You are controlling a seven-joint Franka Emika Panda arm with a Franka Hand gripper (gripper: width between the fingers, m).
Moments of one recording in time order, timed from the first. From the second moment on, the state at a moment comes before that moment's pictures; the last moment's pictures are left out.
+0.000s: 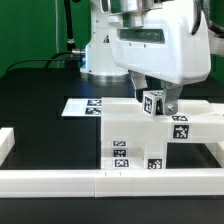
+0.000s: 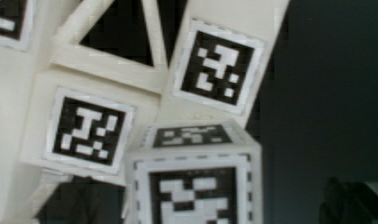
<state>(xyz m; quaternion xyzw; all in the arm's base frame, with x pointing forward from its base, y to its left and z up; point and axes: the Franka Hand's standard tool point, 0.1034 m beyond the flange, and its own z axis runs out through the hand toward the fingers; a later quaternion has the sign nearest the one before) 0.650 0.016 0.117 -0.81 0.58 0.00 0.07</state>
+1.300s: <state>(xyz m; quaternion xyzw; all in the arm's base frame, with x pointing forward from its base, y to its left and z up) 0.650 0.024 0.119 -1.00 -0.03 -0.02 0.00</state>
